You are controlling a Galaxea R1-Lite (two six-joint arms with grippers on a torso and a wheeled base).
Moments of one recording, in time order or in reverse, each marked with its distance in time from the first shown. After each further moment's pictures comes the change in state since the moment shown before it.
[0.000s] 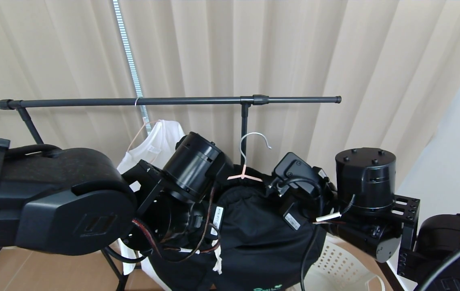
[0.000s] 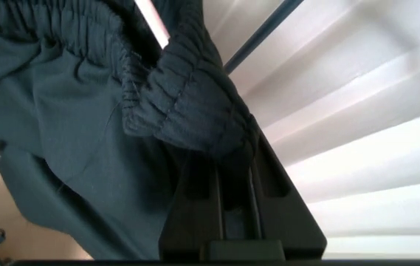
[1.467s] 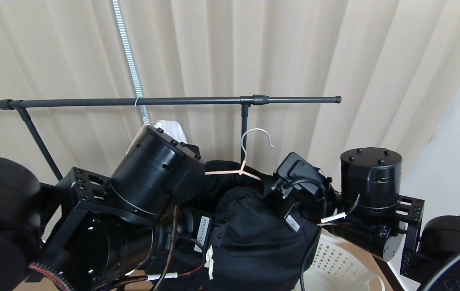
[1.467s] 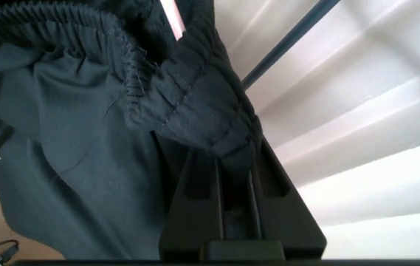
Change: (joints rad) left arm -0.080 -0.188 0.106 -0.009 0.039 -0.007; right arm -0.016 -0.005 0.017 -0.026 0.092 0.000
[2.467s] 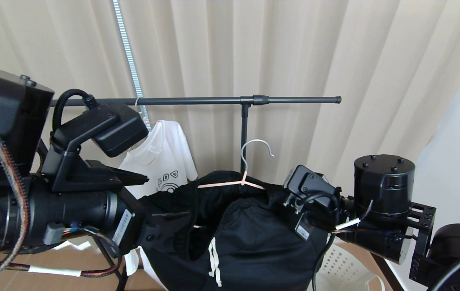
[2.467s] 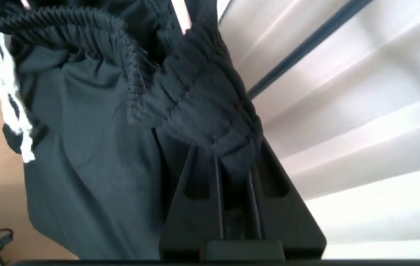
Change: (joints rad) left arm 0.203 -0.266 0.050 0.000 -0.351 0.511; right arm -0.051 -0.013 0.089 -0.084 0.159 -0.096
